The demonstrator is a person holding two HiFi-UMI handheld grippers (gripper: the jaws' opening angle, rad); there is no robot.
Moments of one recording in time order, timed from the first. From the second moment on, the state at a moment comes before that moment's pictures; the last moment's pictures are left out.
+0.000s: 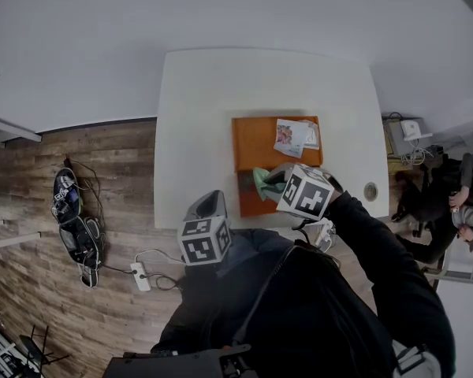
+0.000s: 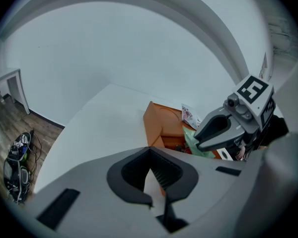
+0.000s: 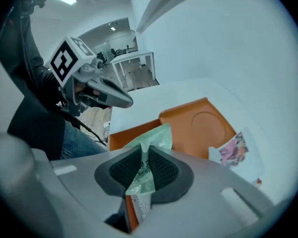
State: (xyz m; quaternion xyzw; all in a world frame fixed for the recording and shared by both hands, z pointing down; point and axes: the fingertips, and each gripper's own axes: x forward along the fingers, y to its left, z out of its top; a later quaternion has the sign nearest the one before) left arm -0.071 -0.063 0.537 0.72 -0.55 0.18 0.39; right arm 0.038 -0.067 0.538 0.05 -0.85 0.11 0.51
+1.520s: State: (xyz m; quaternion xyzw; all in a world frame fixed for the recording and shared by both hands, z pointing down) left arm -0.062 -0.062 0.539 0.72 -0.54 0.19 0.39; right arm 0.016 -0.194 0.519 0.14 -0.86 0.10 0.48
